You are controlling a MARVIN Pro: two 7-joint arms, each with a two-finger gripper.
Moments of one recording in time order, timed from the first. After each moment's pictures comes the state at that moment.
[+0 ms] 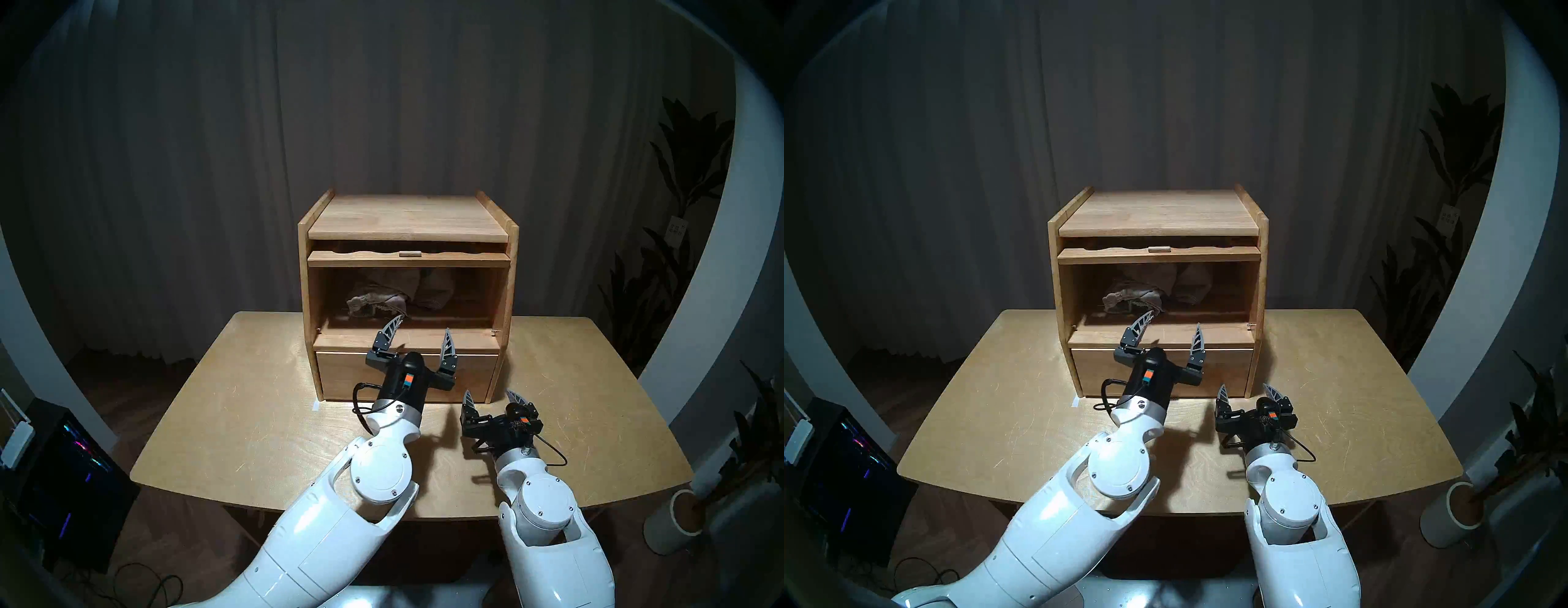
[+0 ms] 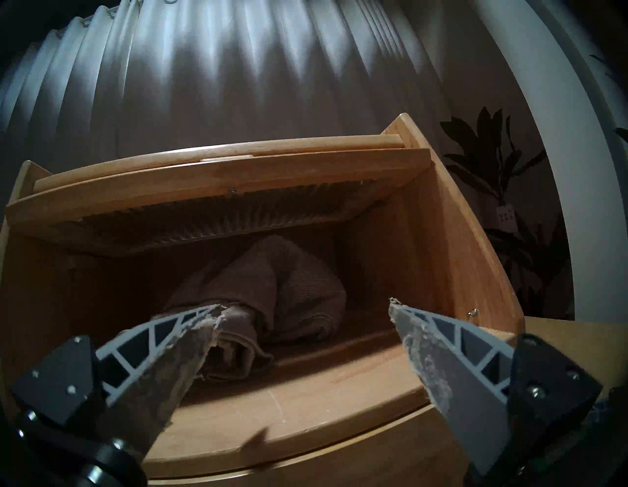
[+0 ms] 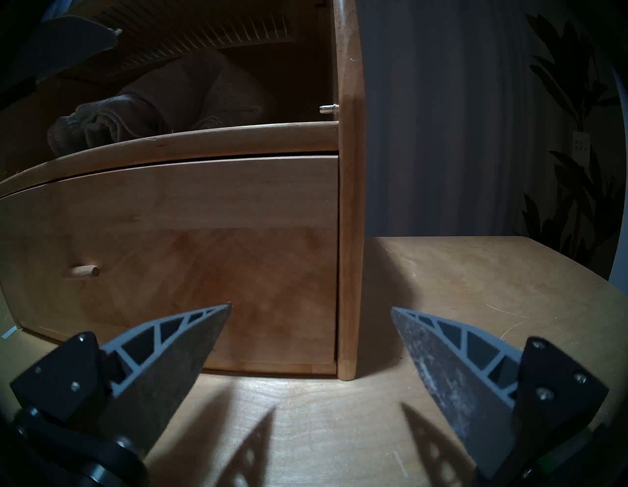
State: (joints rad) left arm 1.56 -1.39 -0.94 -1.71 0.13 -0.15 0.37; right arm -1.90 -1.57 1.53 -1.75 0.01 -0.02 -0.01
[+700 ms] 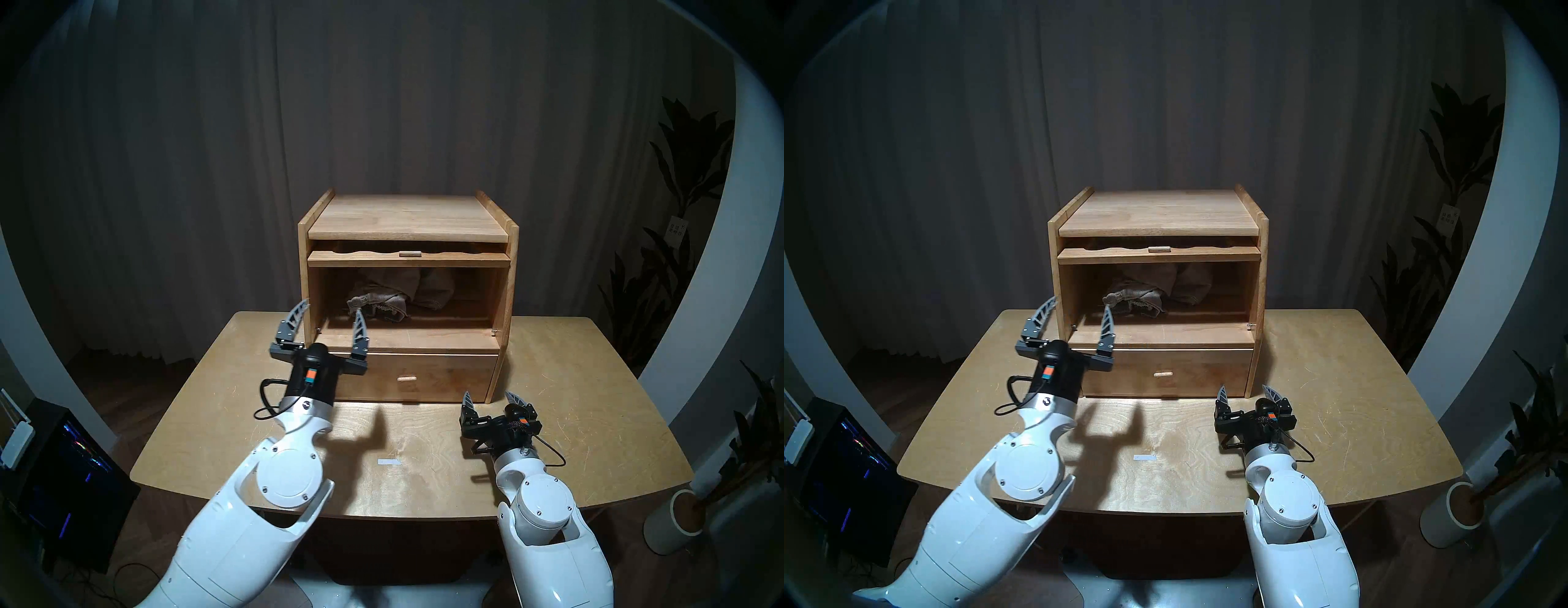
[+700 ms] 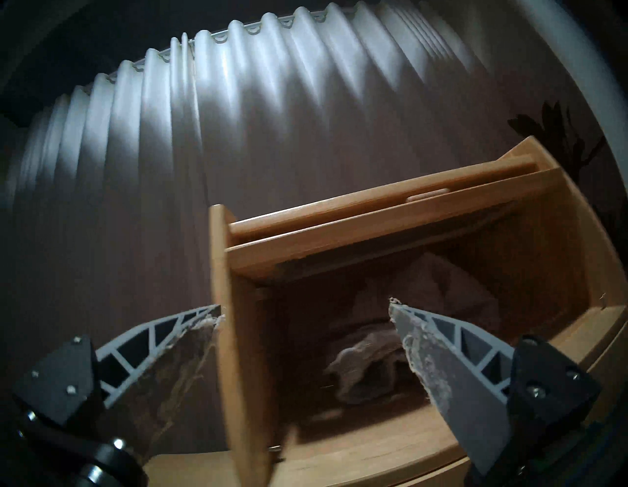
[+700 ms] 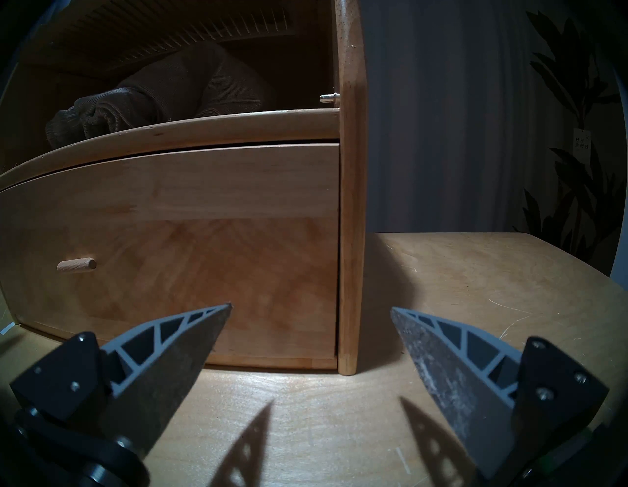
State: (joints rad) left arm 1.73 -1.16 -1.22 -1.92 0.11 -0.17 0.48; right arm -1.89 -1.57 1.53 -1.74 0.01 -0.02 -0.01
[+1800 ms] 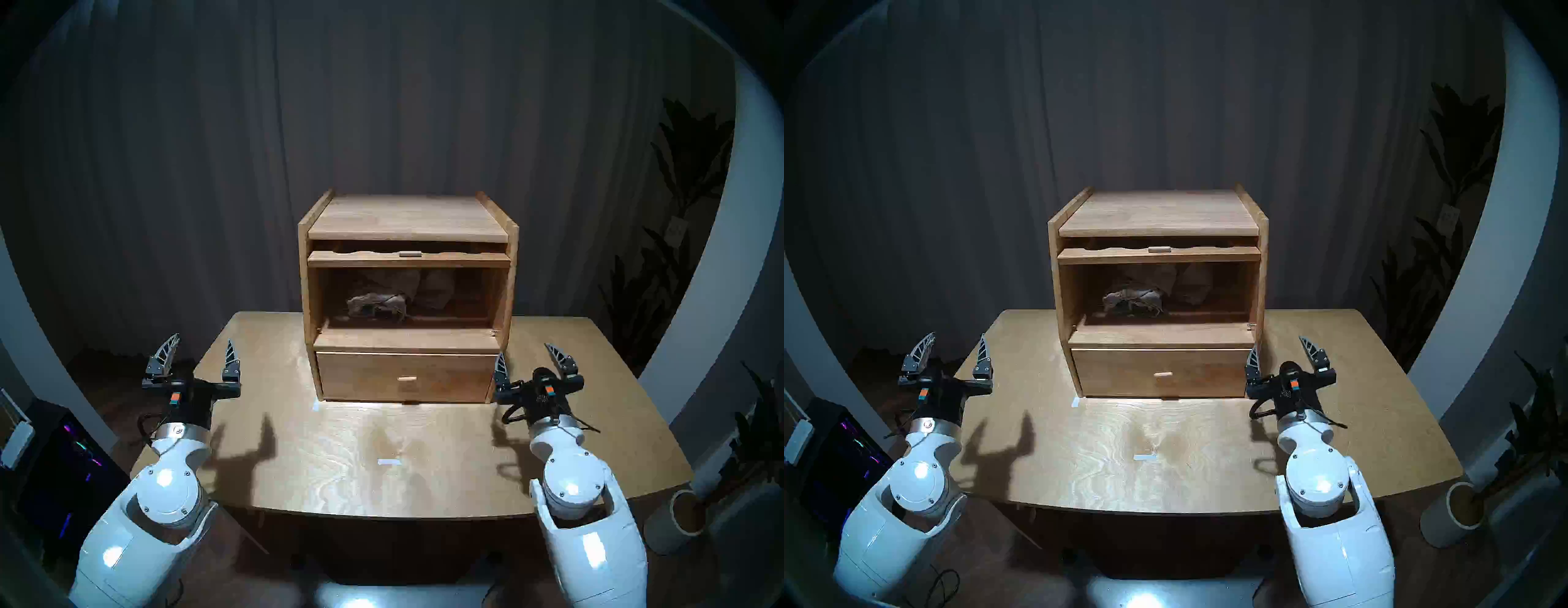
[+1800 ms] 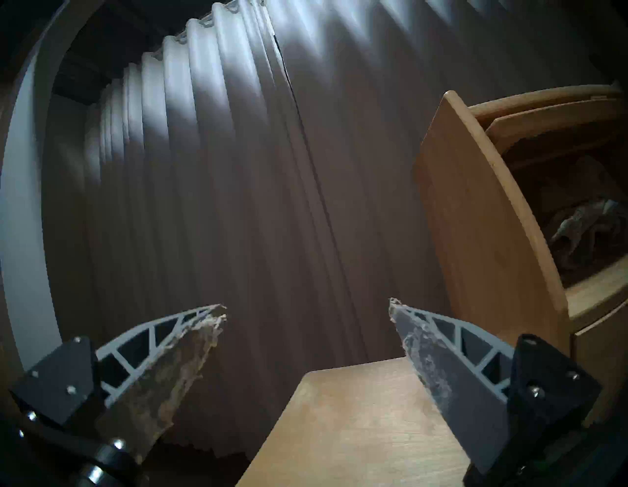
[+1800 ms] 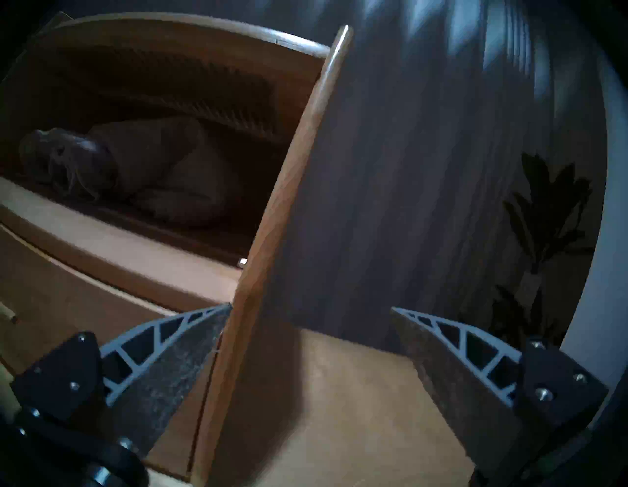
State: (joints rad) left arm 2.03 -0.96 -1.57 -1.97 -0.18 -0.23 0.51; right arm -1.86 -1.44 1.57 -1.93 -0.30 -0.03 -0.10
